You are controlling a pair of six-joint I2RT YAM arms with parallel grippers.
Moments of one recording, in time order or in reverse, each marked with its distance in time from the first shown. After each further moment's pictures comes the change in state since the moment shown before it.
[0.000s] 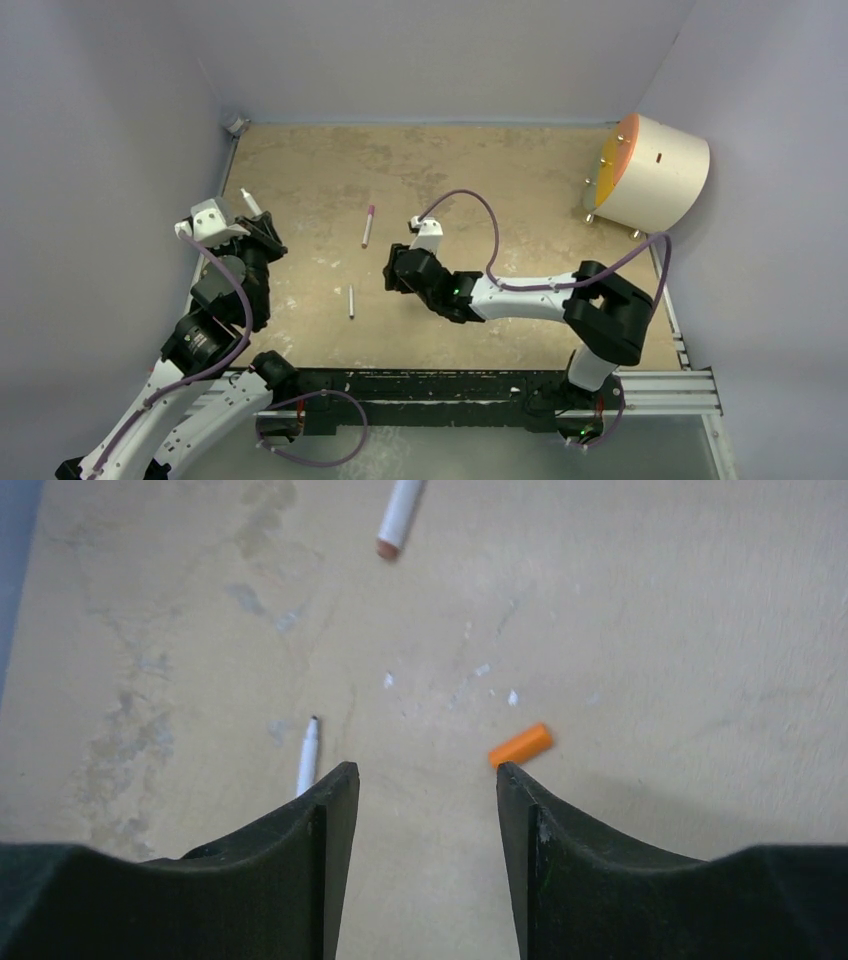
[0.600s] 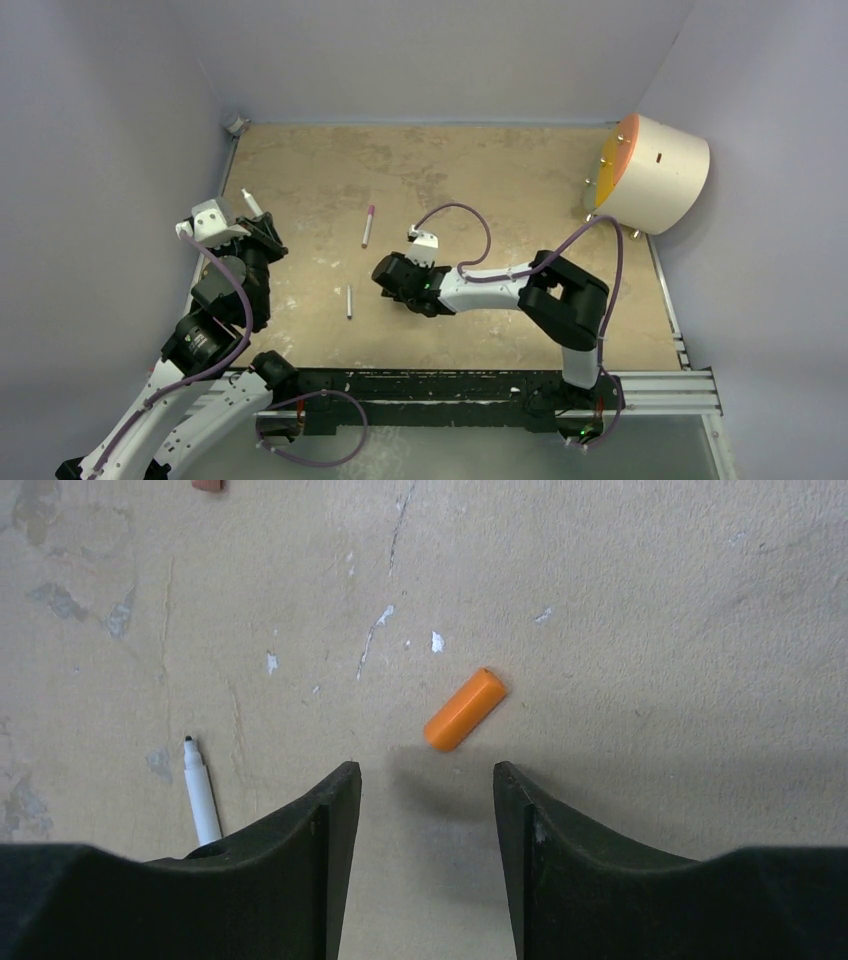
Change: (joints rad) left arm 0.000 -0.003 -0.006 -0.001 0.005 0.000; right arm 0.023 0.232 0.171 -0.338 0.048 0.369
